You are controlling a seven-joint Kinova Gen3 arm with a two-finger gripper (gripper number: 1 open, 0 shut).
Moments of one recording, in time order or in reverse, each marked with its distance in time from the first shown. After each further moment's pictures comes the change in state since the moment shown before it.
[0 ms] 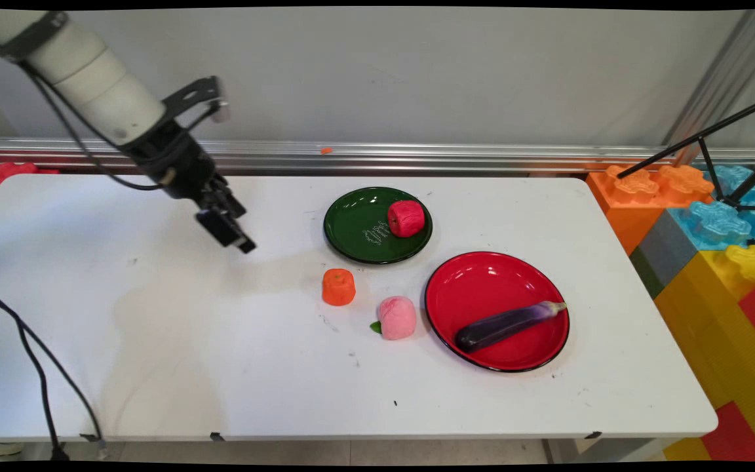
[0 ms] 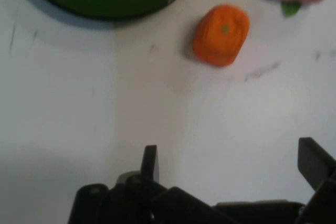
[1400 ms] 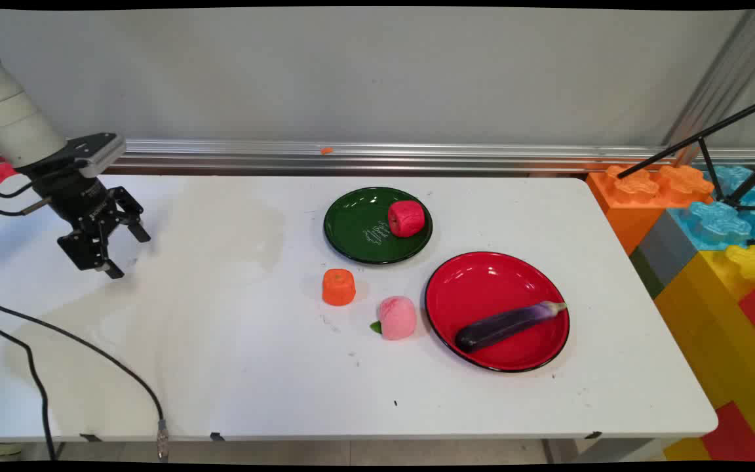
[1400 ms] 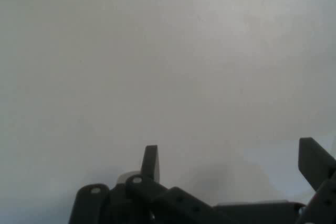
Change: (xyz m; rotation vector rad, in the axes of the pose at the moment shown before) arm -0.169 -0.140 0.005 -0.163 -0.156 0.419
